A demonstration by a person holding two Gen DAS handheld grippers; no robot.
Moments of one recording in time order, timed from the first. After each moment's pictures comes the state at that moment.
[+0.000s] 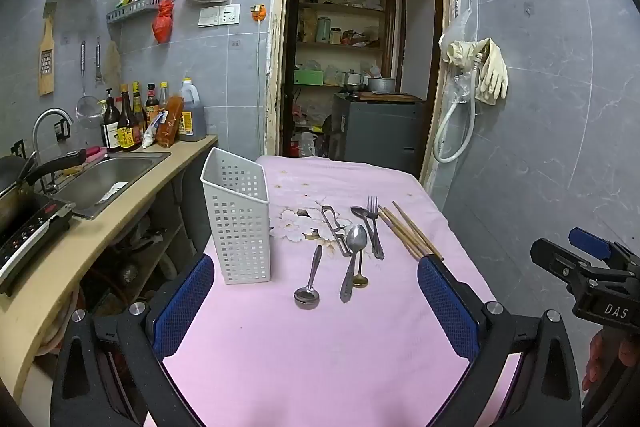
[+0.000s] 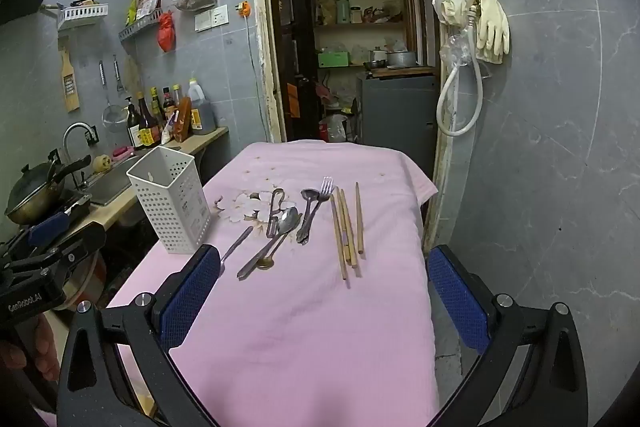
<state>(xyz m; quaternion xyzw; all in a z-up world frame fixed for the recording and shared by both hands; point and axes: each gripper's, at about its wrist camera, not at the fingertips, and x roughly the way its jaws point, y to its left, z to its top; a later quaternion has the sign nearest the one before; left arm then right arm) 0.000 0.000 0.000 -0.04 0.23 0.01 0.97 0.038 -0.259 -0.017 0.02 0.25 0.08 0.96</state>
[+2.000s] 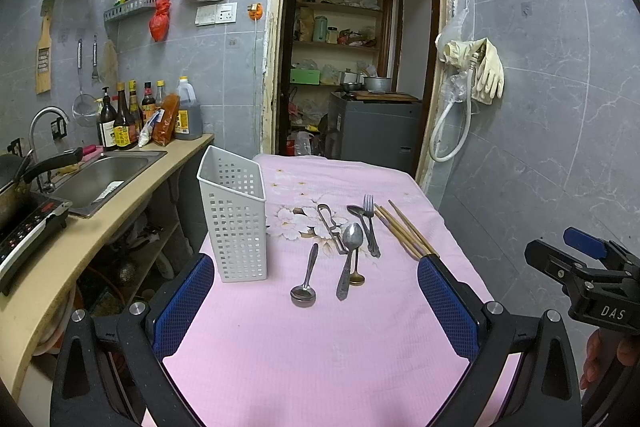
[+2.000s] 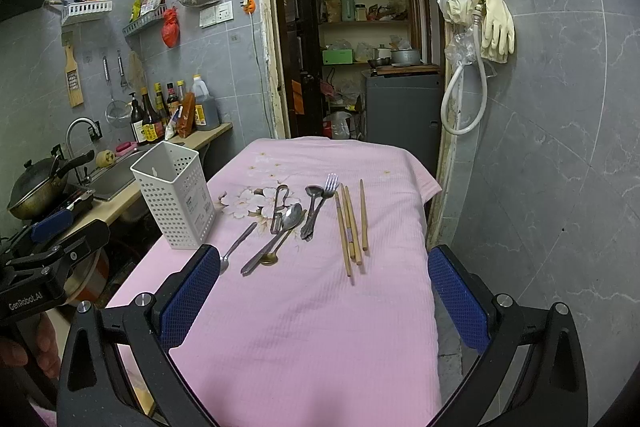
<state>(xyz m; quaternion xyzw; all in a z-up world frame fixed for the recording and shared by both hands) 0.000 0.000 0.000 -0.04 0.23 0.01 0.97 0.037 -0.257 -0.017 0.02 0.25 0.08 0.96</state>
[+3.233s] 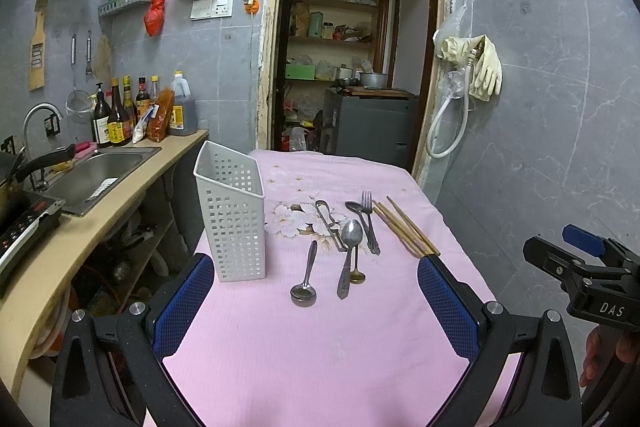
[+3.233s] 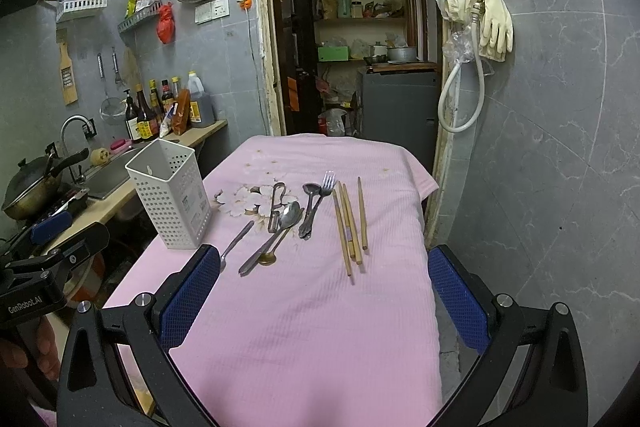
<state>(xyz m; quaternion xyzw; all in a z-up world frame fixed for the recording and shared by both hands) 0.011 -0.001 -0.012 -0.04 0.23 0.00 0.97 0.044 -0.250 -0.022 0.02 0.25 0.07 0.96</state>
